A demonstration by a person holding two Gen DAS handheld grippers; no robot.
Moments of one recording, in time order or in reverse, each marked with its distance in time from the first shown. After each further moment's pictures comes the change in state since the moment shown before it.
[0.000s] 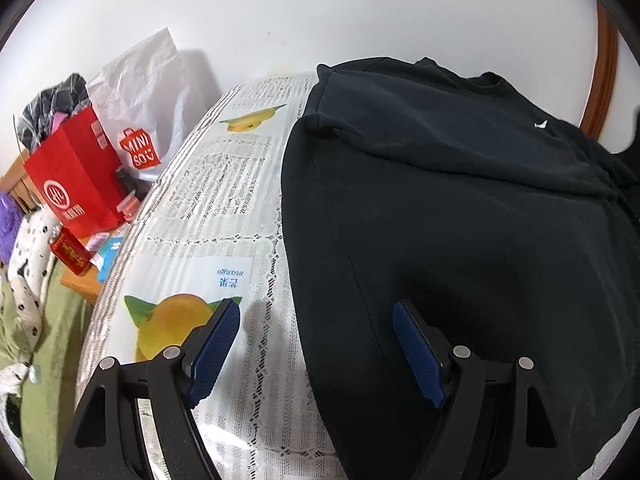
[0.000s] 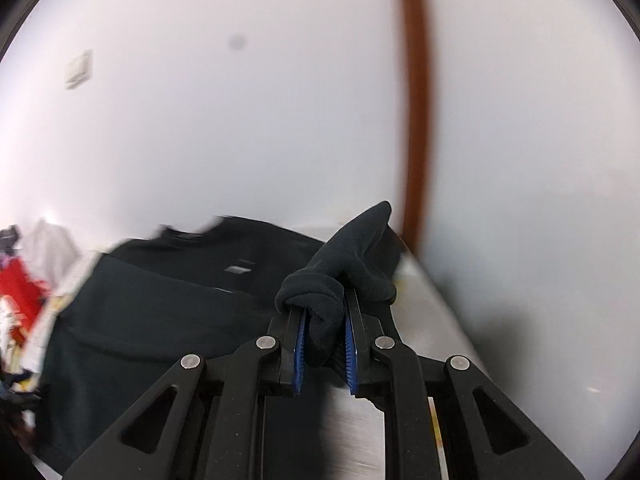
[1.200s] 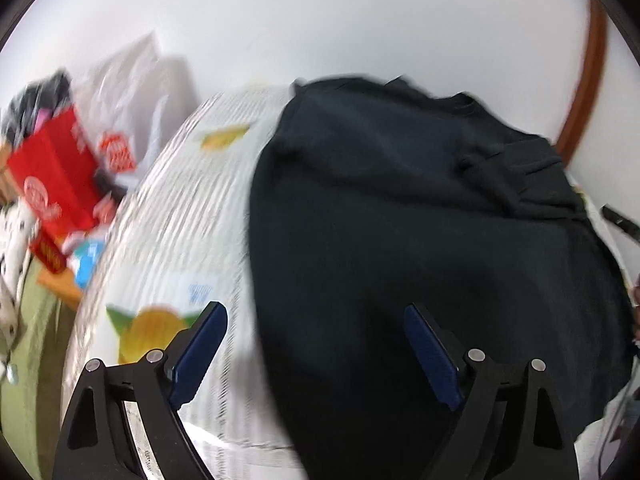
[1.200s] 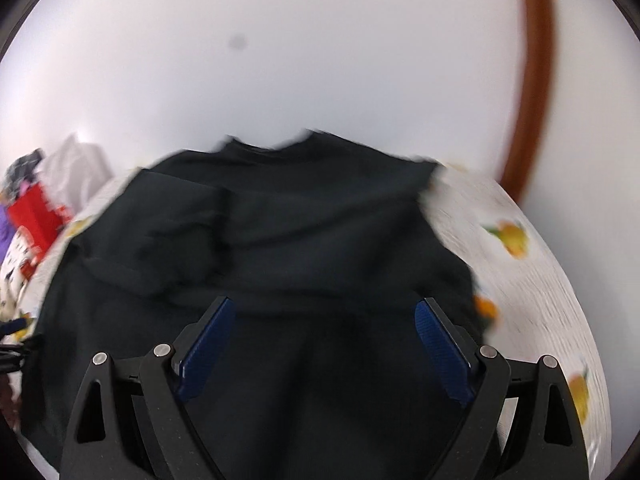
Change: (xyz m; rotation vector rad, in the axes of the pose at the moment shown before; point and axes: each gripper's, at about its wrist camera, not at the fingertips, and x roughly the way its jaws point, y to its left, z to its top) left arm -0.031 -0.013 0.022 0.001 -0.038 -0.116; right arm 0.090 0.052 -0.081 -0.058 0.208 0.021
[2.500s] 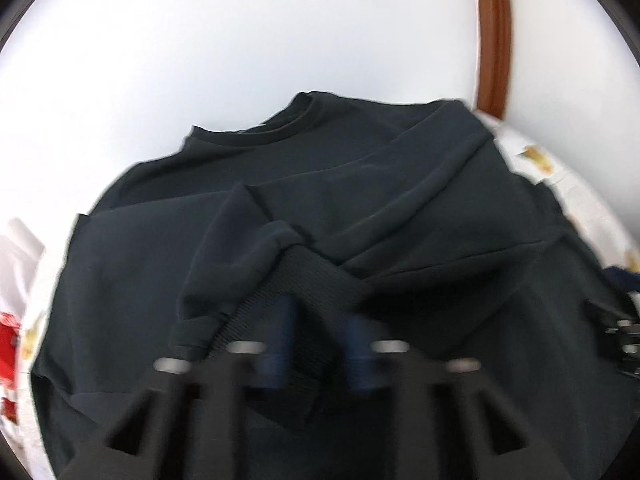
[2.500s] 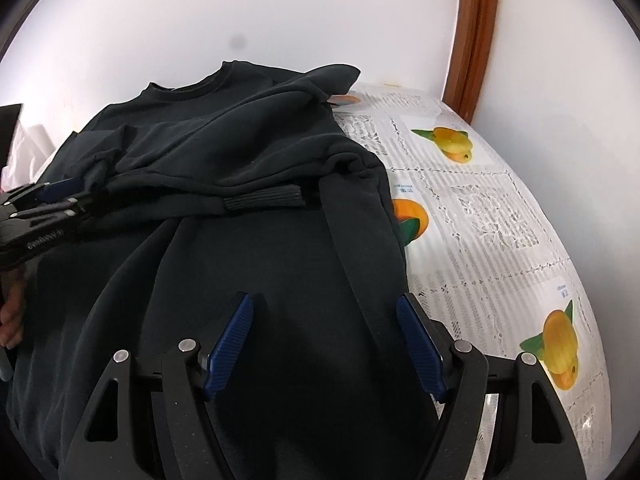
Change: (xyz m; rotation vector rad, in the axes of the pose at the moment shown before) left arm 0.108 -0.223 0.092 0.334 -0.048 -0.131; right arm 0.033 -0.054 -0.045 0.031 0.158 -0.082
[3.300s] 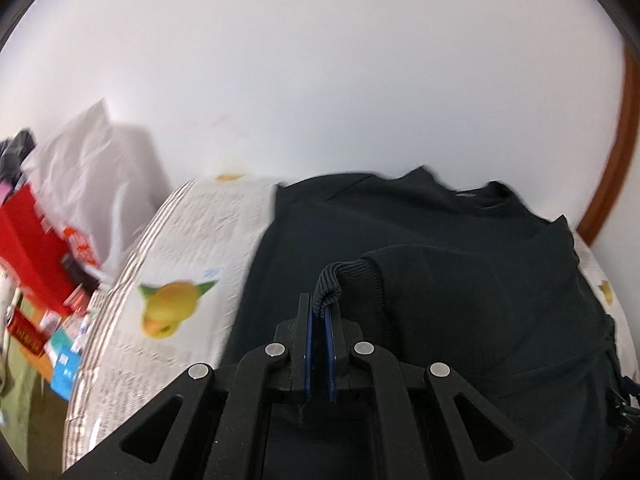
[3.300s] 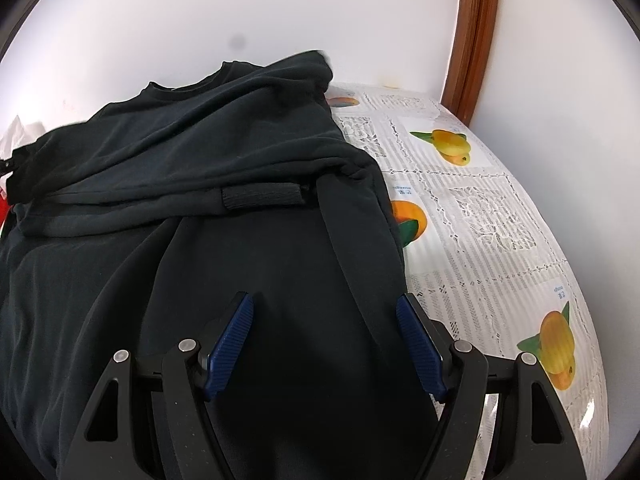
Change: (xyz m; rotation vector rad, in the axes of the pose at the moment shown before) left arm -0.045 0.222 -0.023 -0.399 -0.066 0.180; right arm -0.001 0.004 0.000 -0.017 -0.003 -0.014
